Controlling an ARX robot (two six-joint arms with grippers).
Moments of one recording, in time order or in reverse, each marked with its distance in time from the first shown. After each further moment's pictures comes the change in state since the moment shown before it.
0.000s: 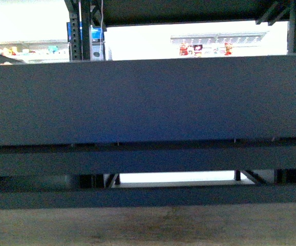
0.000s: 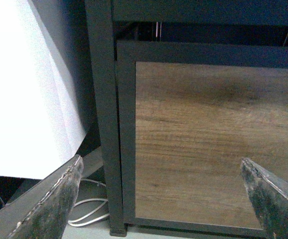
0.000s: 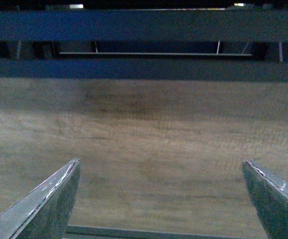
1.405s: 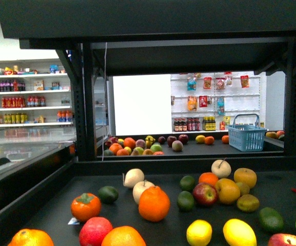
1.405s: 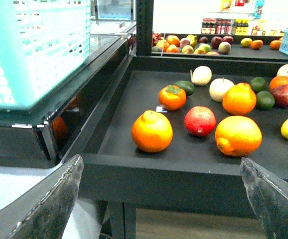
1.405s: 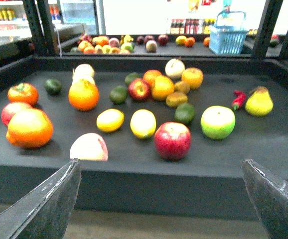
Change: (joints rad) left arm 0.000 0.000 0.000 0.000 0.000 0.000; right arm 0.000 0.000 0.000 0.000 0.000 0.000
